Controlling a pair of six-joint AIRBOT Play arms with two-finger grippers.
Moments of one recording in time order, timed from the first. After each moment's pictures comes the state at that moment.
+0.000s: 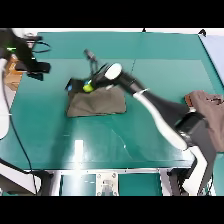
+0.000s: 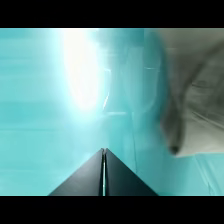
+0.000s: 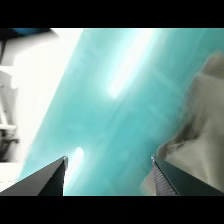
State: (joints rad) left arm 0.02 -1.74 2.02 1.61 -1.76 -1.54; right arm 0.69 -1.98 1.84 -0.60 0.77 1.41
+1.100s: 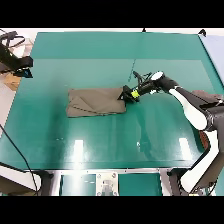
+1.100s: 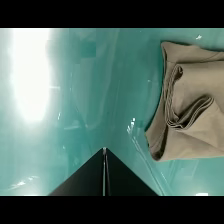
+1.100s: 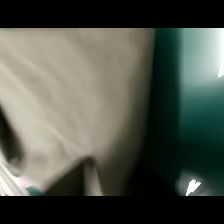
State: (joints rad) left arm 0.20 -1.71 2.02 1.41 -1.73 -1.55; right arm 0.18 -1.93 1.46 -0.65 1.14 1.38
